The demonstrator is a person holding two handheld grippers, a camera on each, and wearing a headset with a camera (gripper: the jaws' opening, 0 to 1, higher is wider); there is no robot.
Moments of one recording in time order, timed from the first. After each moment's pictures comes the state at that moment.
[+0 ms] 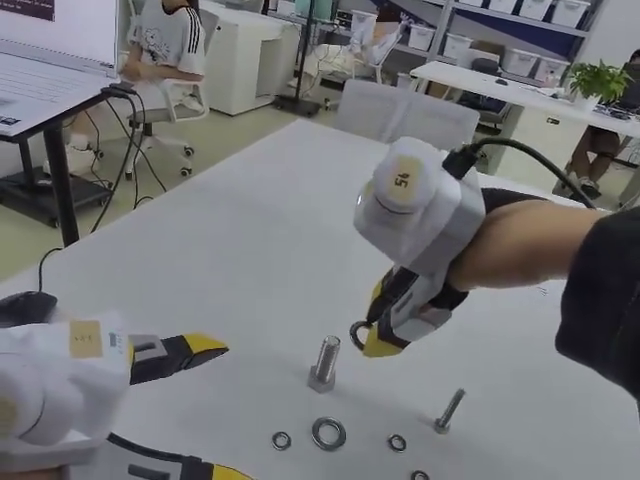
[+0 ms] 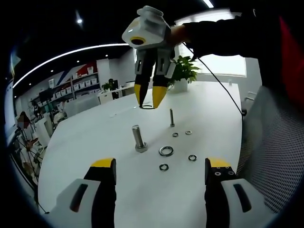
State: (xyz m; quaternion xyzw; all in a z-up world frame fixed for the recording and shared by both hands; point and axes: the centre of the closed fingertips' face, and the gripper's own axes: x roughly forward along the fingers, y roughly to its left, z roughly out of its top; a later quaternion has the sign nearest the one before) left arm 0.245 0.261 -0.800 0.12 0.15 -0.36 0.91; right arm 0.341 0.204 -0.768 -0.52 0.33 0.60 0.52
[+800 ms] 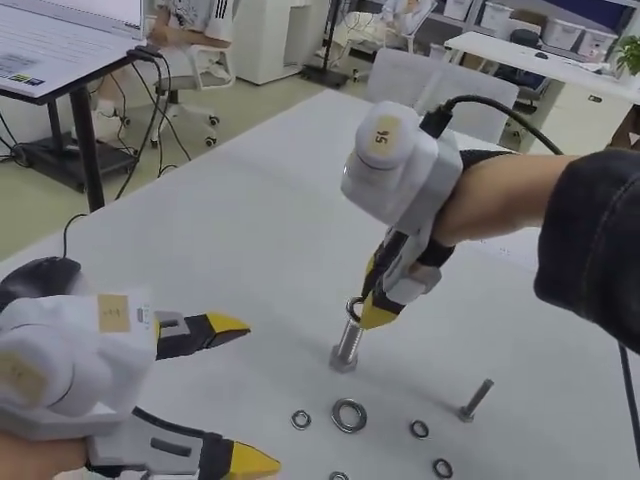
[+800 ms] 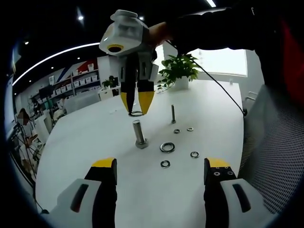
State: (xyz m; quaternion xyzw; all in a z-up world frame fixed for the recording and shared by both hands) left arm 0.251 0.263 -0.812 0.12 0.16 -0.35 0.91; right arm 0.352 0.230 -0.794 -0.53 0.36 0.62 0.45
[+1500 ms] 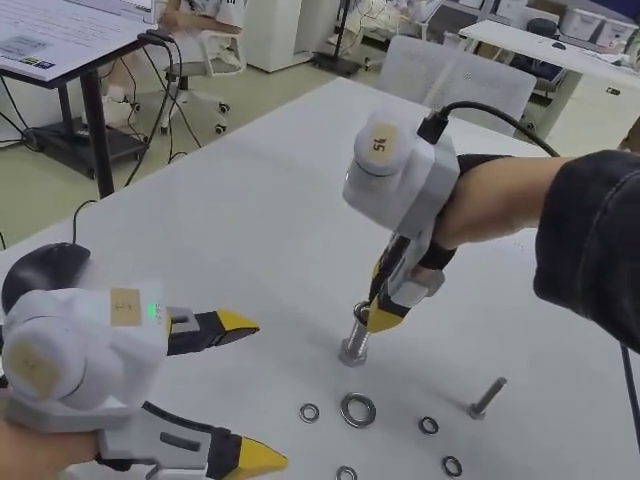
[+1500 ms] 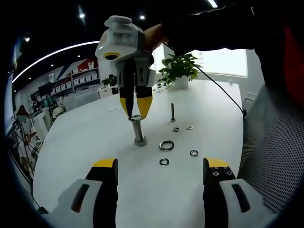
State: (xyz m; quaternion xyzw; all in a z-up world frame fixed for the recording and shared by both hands) left arm 0.250 0.261 -0.819 0.11 0.17 -0.35 0.91; right arm 0.356 0.226 -0.813 -0.53 0.38 0.62 0.44
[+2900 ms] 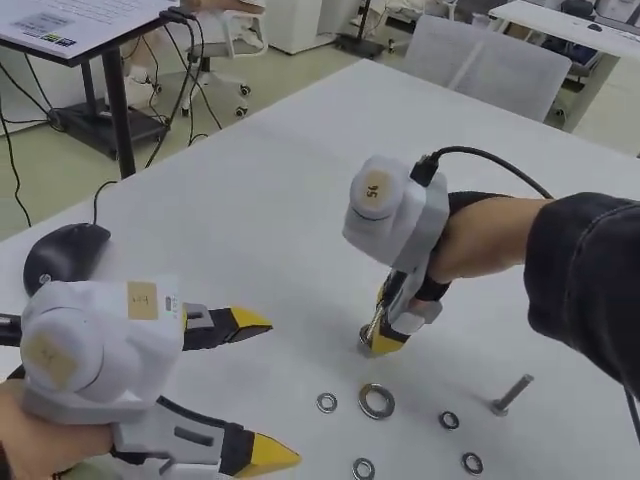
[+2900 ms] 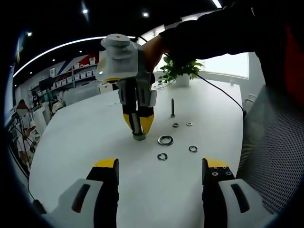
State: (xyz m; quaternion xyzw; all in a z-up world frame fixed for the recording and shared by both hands) left arm 0.247 0.263 -0.830 0.10 0.18 -0.35 0.91; right arm 0.358 0.227 -0.869 -0.55 0.39 0.61 0.42
